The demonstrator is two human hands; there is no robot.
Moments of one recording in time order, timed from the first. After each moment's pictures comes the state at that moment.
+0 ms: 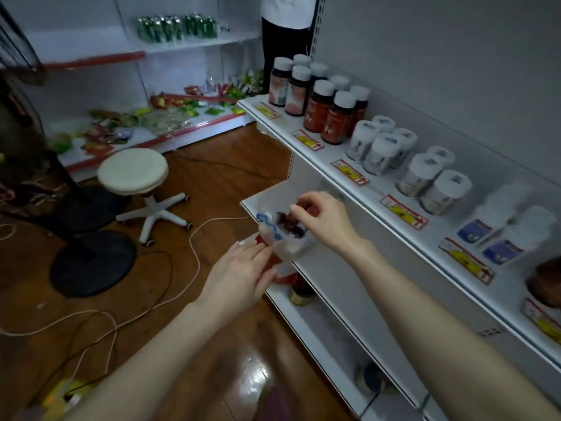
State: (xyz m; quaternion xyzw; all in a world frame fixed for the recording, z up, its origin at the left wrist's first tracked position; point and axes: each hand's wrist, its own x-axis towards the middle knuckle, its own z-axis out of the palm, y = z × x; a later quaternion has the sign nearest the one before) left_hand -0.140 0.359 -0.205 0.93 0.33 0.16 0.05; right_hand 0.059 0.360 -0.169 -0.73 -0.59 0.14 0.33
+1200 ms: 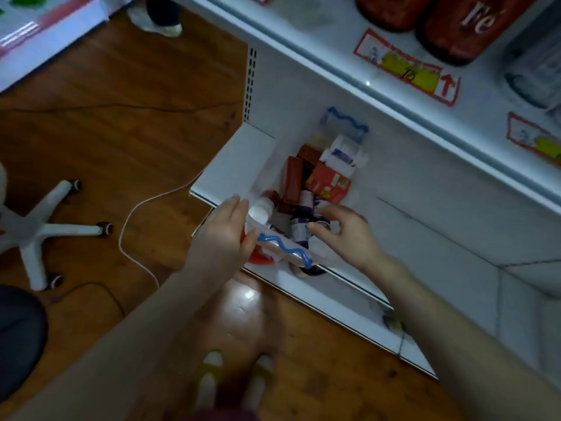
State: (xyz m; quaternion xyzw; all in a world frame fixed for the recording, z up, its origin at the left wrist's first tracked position) left_hand -0.046 0.696 -0.424 0.94 0.25 0.10 0.22; right_hand 0.114 0.551 -0.396 -0.89 -0.35 0.19 0.23
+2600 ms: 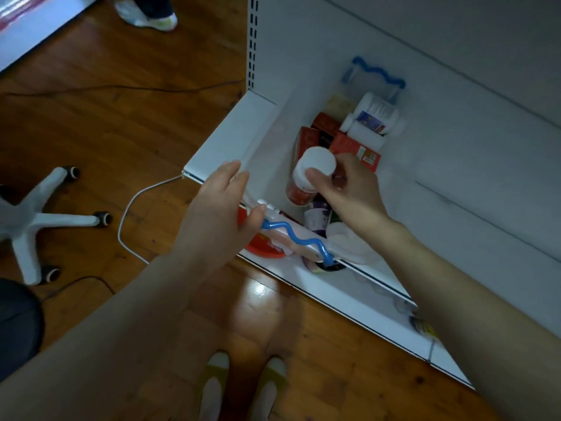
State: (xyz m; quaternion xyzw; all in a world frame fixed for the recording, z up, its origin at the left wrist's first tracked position) left_hand -0.021 0.702 -0.466 0.92 0.28 0.10 0.24; right_hand 0.142 0.582 -0.459 -0.85 -0.30 0.20 0.39
